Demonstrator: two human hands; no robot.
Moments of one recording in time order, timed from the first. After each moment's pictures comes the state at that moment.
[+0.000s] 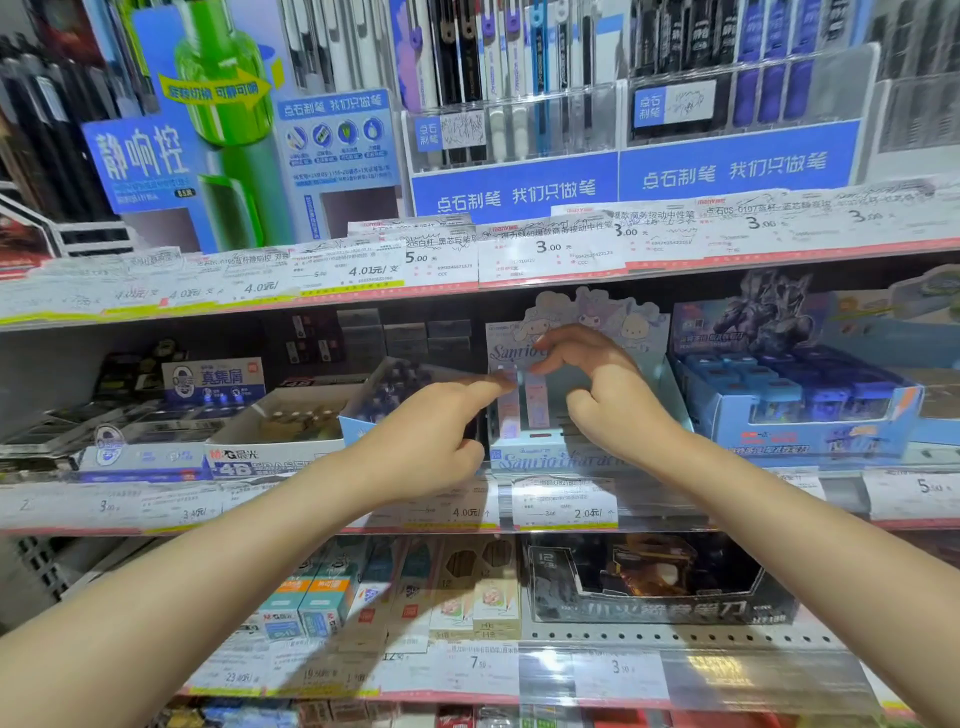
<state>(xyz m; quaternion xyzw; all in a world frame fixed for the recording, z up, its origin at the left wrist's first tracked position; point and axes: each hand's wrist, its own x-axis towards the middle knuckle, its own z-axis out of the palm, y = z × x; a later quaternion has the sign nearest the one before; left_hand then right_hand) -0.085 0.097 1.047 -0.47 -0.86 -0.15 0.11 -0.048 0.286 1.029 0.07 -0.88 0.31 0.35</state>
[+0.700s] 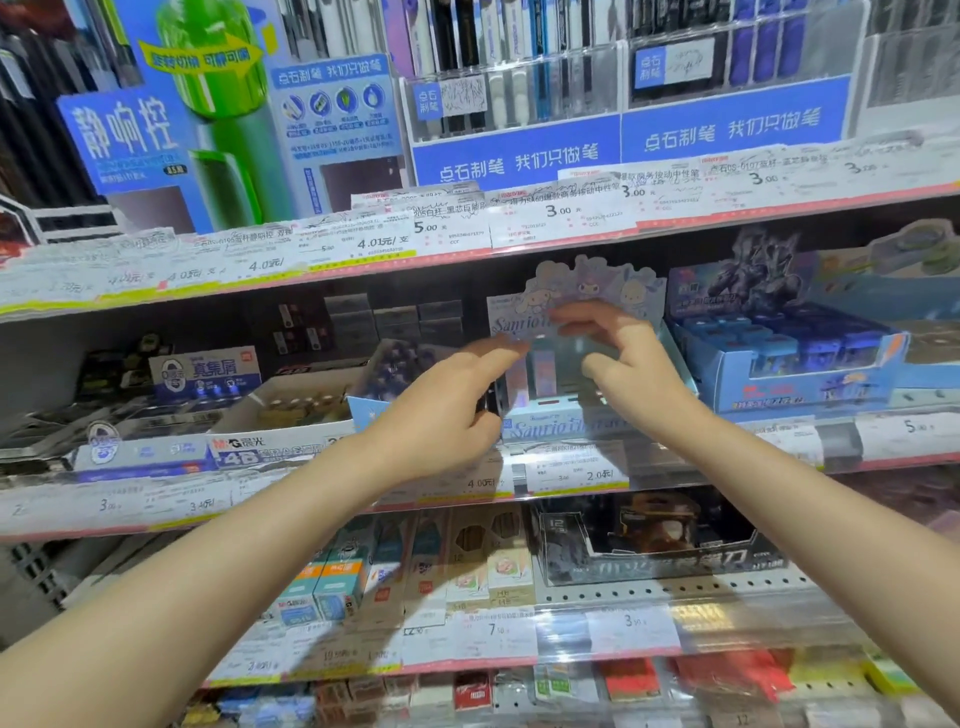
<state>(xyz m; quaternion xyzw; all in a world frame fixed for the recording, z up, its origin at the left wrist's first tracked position) -0.090 0.093 1.040 -0.50 -0.84 -0.15 0.14 -0.034 0.278 1.022 0.05 -0.82 0.46 0.35</state>
